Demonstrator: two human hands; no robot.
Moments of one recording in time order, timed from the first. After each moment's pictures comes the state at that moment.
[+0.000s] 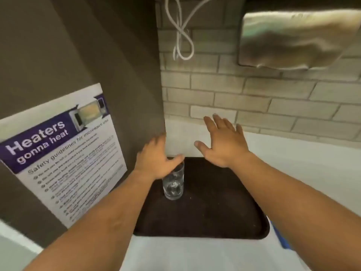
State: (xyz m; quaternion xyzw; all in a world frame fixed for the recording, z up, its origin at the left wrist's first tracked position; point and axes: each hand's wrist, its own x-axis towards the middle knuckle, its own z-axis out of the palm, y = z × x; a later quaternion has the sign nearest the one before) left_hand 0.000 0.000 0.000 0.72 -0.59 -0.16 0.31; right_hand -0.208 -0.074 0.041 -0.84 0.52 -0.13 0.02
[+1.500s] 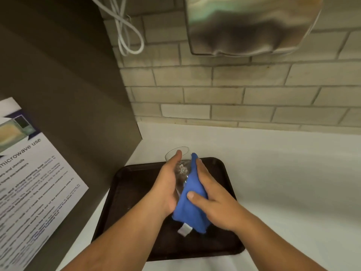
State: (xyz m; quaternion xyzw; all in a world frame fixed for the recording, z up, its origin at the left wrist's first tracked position) left_hand -0.133 -0.050 -0.030 0.48 -0.14 -0.72 0.47; right_hand -0.294 -0.035 -0.046 -0.74 0.37 -0.26 0.50
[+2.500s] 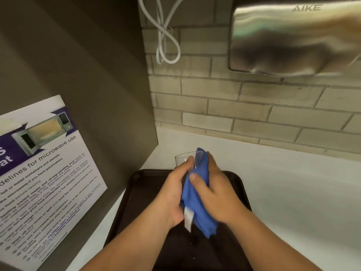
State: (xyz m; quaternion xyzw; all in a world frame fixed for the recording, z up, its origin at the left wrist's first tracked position) left_hand -0.101 -0.027 -0.009 0.42 -0.19 -0.70 0.55; right_hand -0.229 -0.055 -0.017 -0.76 0.36 -0.38 0.38
